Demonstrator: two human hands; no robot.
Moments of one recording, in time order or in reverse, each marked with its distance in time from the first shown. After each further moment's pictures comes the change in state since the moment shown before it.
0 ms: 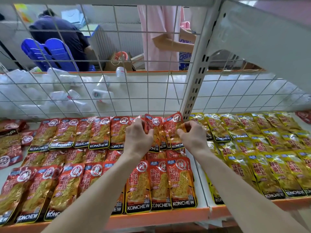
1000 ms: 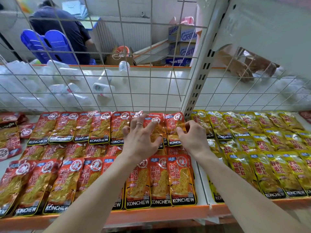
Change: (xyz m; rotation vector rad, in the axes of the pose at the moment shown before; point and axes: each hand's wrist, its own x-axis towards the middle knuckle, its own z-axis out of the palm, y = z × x) left_hand -0.011 -0.015 0.004 0.432 -0.199 0.206; right_hand -0.002 0.010 0.009 -0.203 0.022 -0.100
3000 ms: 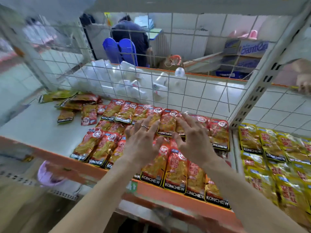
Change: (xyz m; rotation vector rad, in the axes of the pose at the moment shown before) left_hand -0.105 -0.061 -0.068 0.069 0.112 -0.253; right_hand -0.068 -0.099 0.025 -0.109 -0.254 -0.659
